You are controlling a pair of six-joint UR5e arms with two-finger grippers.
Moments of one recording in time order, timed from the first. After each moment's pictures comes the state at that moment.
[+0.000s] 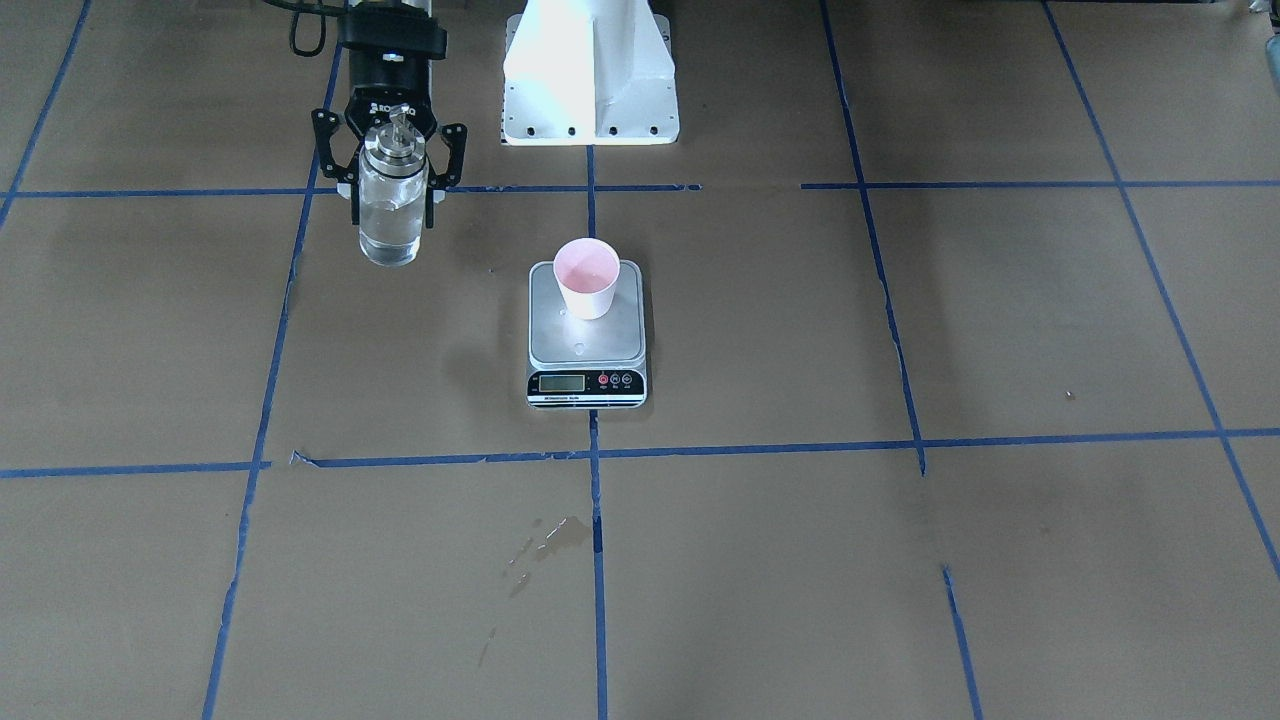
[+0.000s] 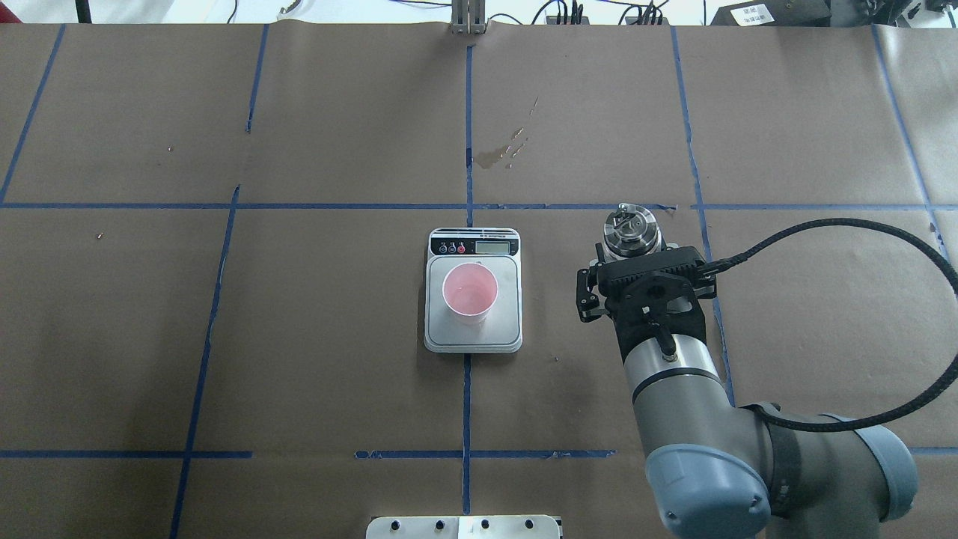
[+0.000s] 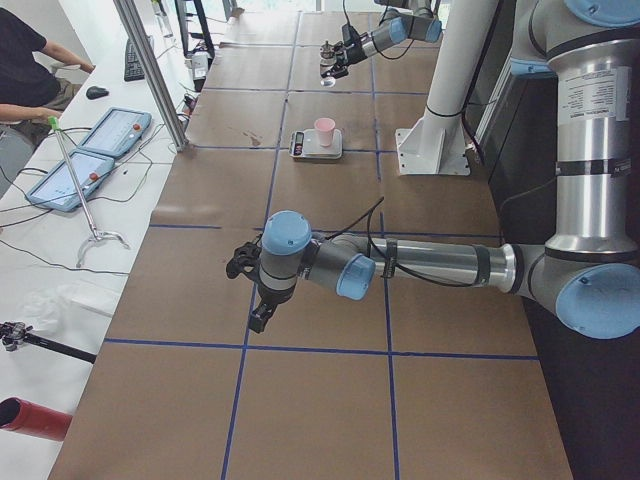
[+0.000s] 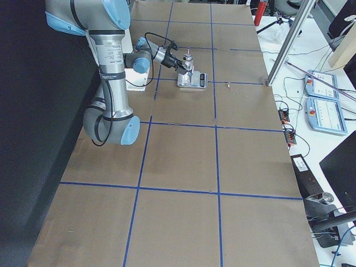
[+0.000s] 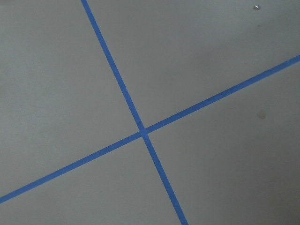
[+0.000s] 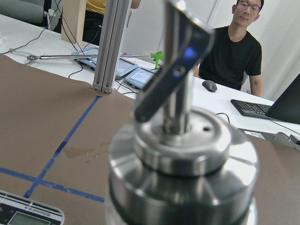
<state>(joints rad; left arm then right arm) -1.49 -1.48 -1.71 -1.90 -2.27 0.13 0.17 -1.35 2.20 -1.56 0.64 1.18</state>
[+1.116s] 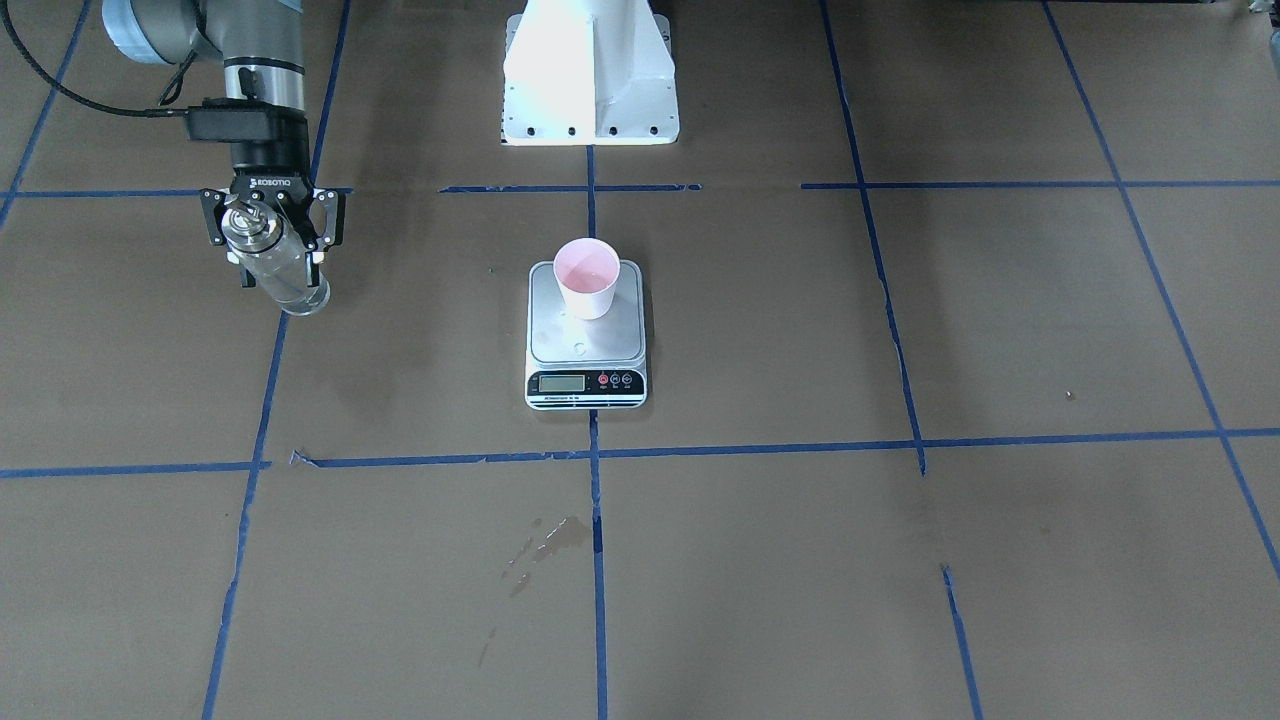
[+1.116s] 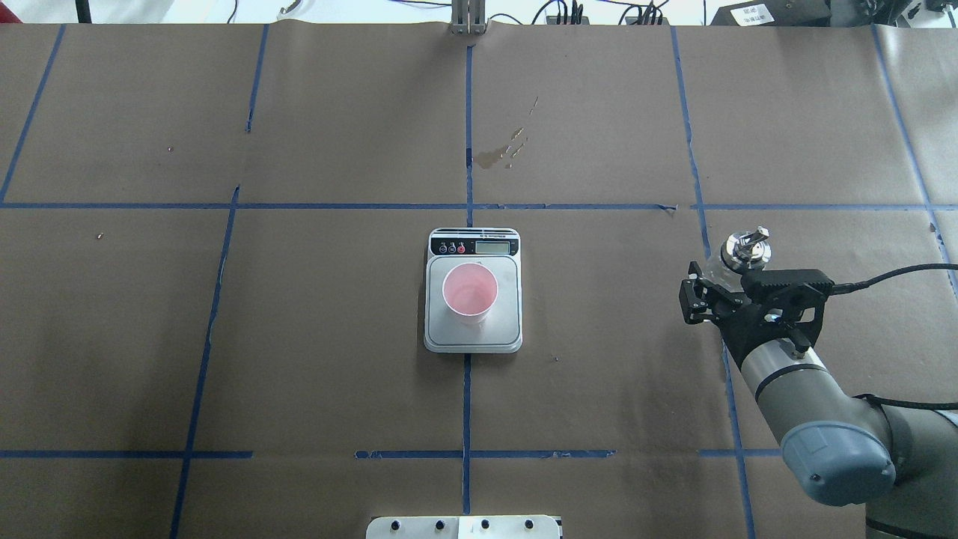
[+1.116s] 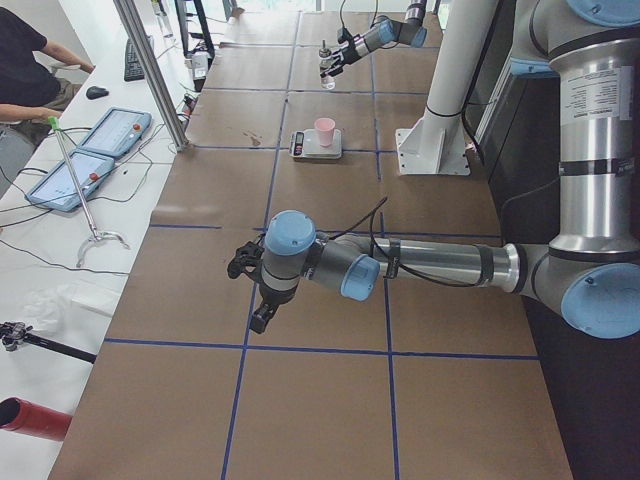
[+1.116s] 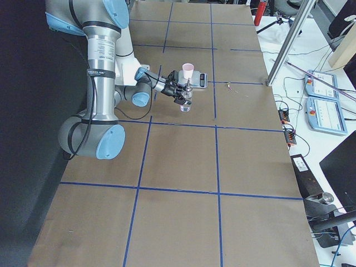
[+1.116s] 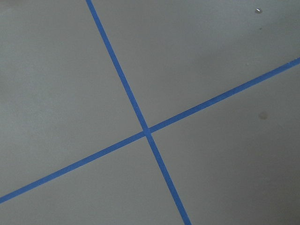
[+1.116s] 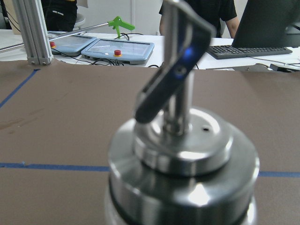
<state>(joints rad) -1.50 -1.46 -1.72 -1.91 -2.27 0.13 0.24 -1.68 2.04 -1.03 0.78 1.36</state>
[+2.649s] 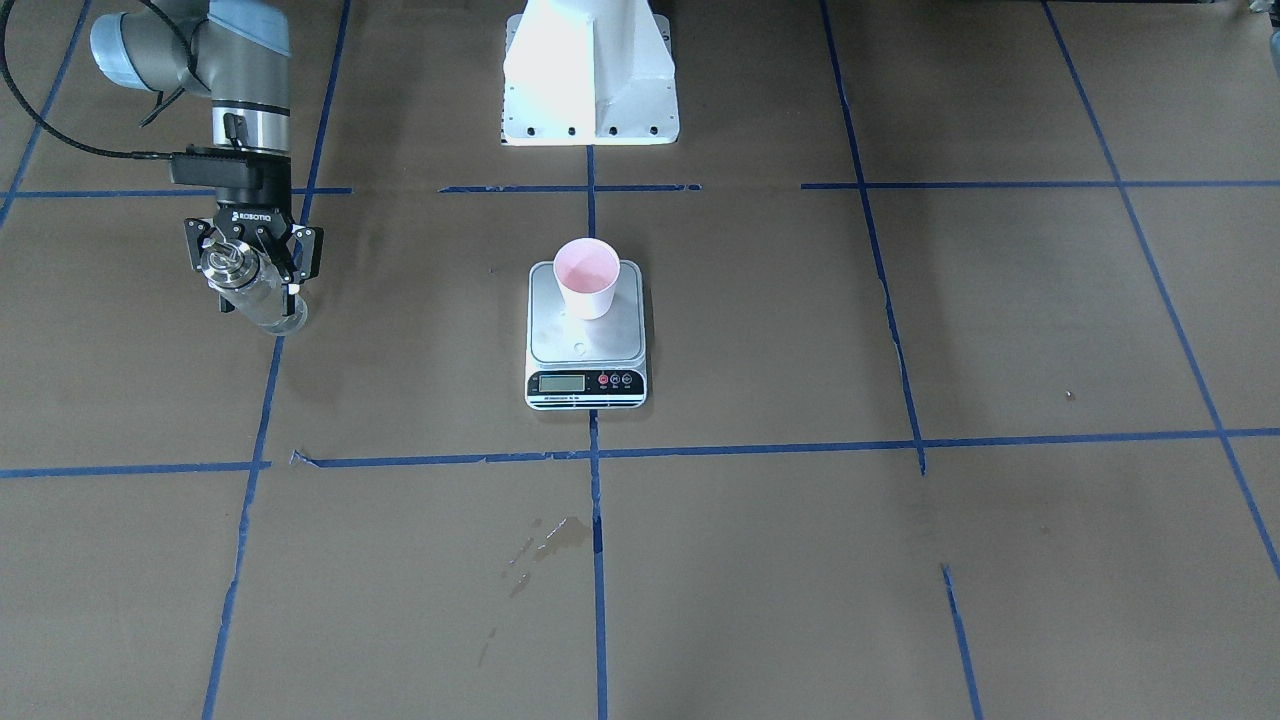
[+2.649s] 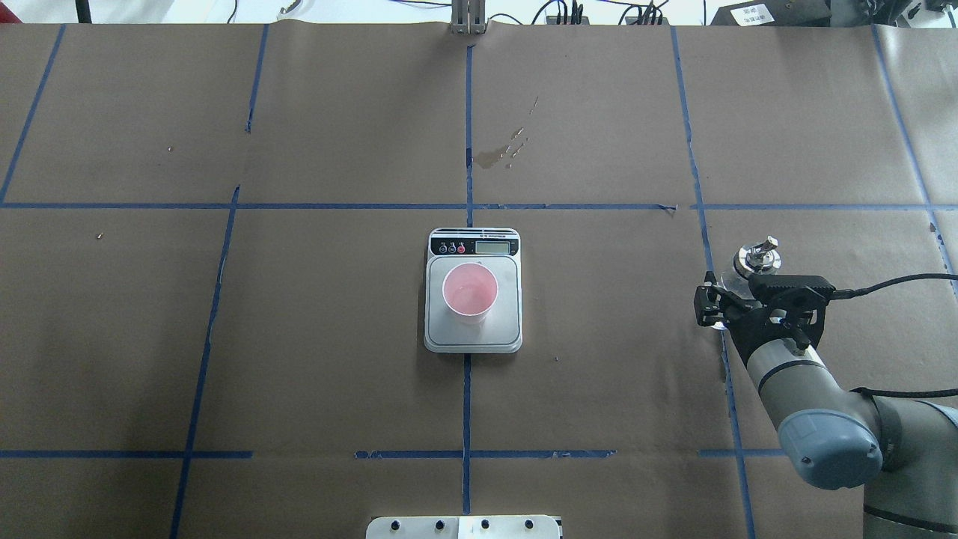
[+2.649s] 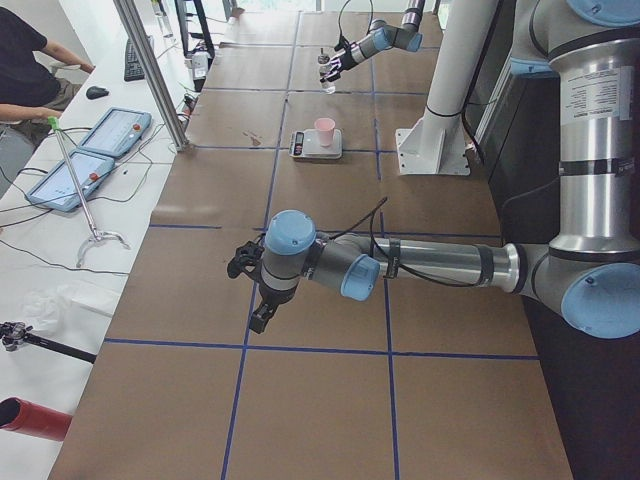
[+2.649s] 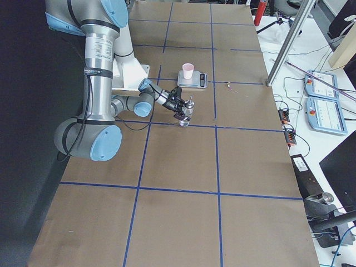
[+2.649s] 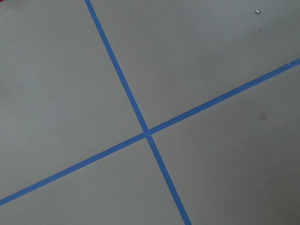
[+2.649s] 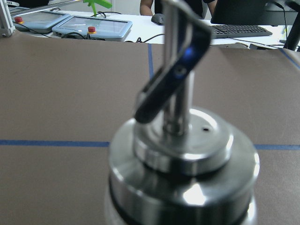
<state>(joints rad) -1.50 -1.46 -1.72 -1.91 -2.27 0.13 0.26 -1.68 1.95 -1.03 0.81 1.40</state>
